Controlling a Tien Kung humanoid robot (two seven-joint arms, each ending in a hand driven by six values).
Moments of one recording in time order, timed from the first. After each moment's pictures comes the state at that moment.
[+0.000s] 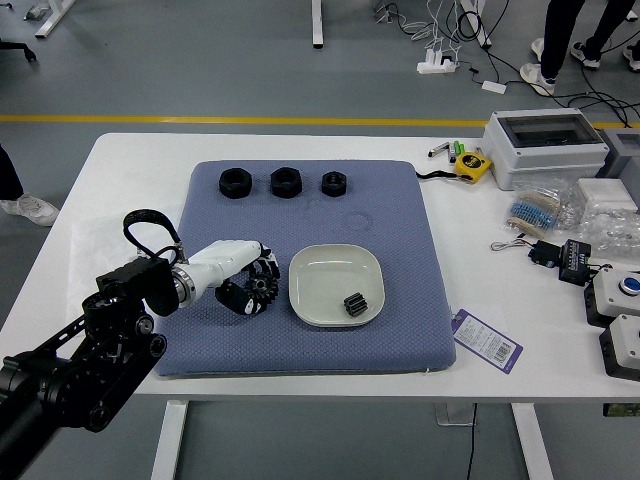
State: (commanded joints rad) left arm -0.50 0.12 -1.08 -1.10 2.19 -0.27 0.00; right arm 0.09 -0.25 0.27 0.25 0.51 -0.25 0.04
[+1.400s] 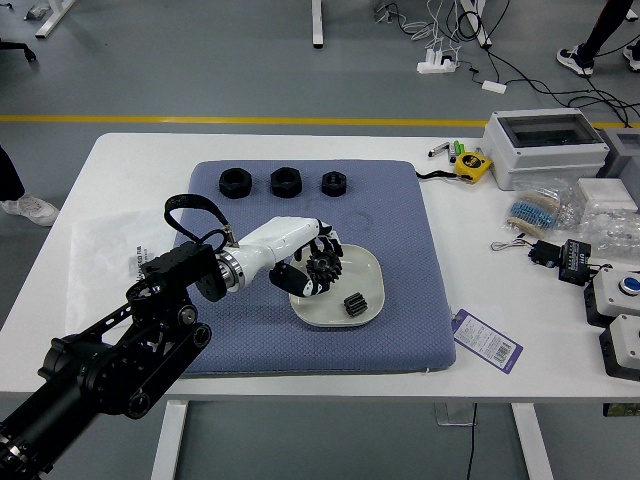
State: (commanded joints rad) left arm -0.60 0.03 -0.96 -1.07 2.11 -0.12 -0.09; right arm 0.11 -0.25 0.28 0.25 0.50 -0.26 0.04
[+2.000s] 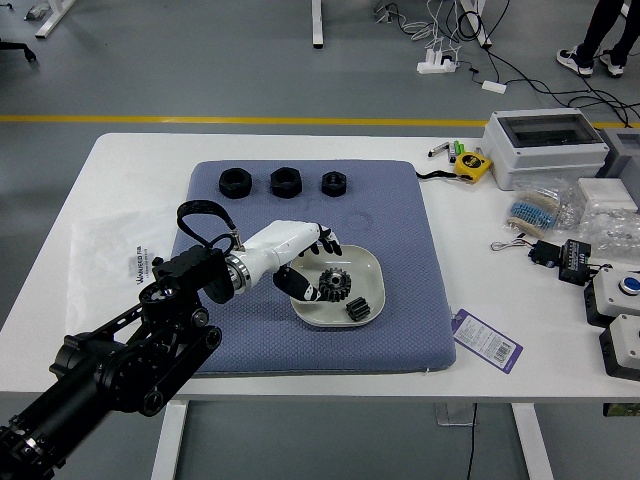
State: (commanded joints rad) left arm -0.61 0.01 -0.96 -1.00 2.16 -0.08 -0.05; right arm 0.10 -0.25 0.28 0.25 0.49 -0.26 0.04
